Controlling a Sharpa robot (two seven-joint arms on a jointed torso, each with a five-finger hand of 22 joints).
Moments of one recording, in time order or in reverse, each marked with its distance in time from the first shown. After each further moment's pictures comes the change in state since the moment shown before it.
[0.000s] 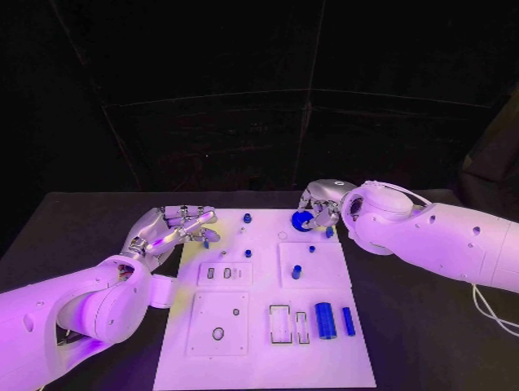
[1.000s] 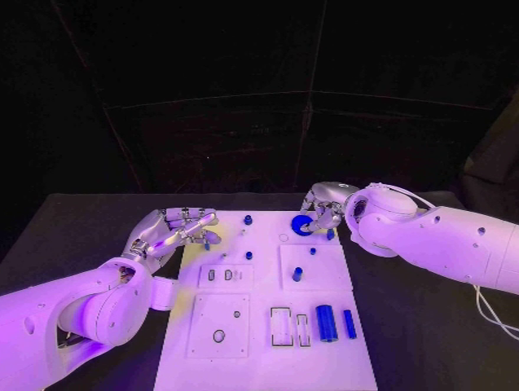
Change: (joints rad) left arm 0.000 -0.001 0.000 0.004 0.000 -0.003 0.002; left_hand 0.000 0.000 0.003 0.003 0.000 0.000 0.000 0.000 0.000 0.000 0.000 0.000 0.001 0.000 0.000 0.000 -0.002 0.000 0.000 0.000 0.000 0.000; right arm 0.001 -0.007 0.000 -0.009 0.061 0.006 -0.003; right_hand -0.104 -0.058 -0.151 0.044 0.112 -0.059 0.003 -0.059 -0.008 -0.020 0.020 -0.060 -0.080 0.000 0.007 -0.013 -0.009 0.000 -0.022 0.014 -0.019 -0.038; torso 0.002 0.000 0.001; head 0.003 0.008
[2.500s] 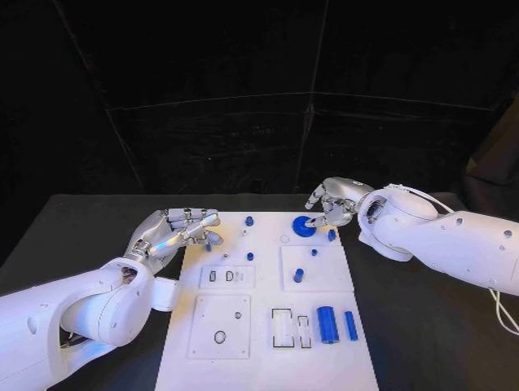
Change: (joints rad) left arm 0.000 -0.001 0.000 0.005 0.000 -0.004 0.002; left_hand -0.004 -0.004 -0.003 0.003 0.000 0.000 0.000 0.000 0.000 0.000 0.000 0.000 0.000 0.000 0.000 0.000 -0.001 0.000 0.000 0.000 0.000 0.001; right arm 0.001 -0.074 0.001 0.062 0.075 -0.109 0.065; right_hand -0.055 0.004 0.006 -0.061 -0.010 0.023 -0.002 -0.032 -0.001 0.011 -0.003 -0.056 -0.086 0.000 0.000 -0.004 0.000 0.000 -0.003 -0.003 -0.004 -0.018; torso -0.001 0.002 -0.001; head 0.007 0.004
